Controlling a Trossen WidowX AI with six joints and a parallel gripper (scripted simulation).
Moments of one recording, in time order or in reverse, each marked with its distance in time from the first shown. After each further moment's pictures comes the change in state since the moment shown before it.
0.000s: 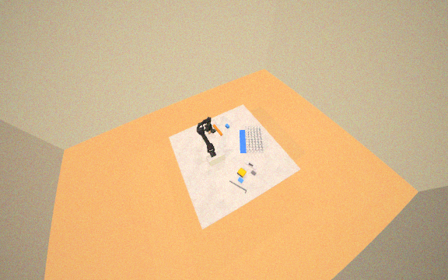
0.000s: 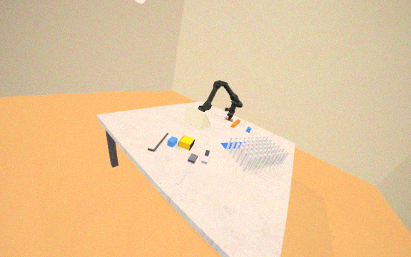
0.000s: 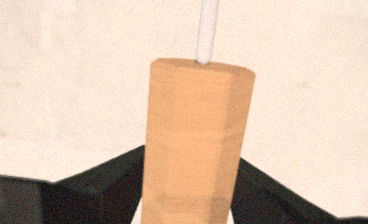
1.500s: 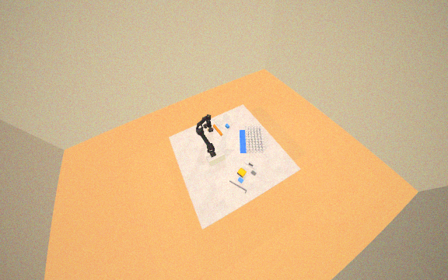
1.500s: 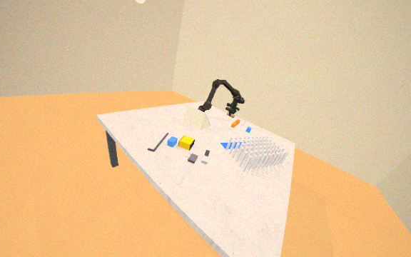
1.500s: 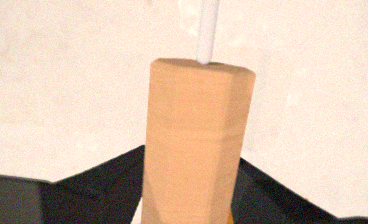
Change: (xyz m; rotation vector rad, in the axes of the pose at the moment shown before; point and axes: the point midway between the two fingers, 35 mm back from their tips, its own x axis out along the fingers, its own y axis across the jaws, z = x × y) arm -0.048 -0.001 -0.001 0.519 0.004 0.000
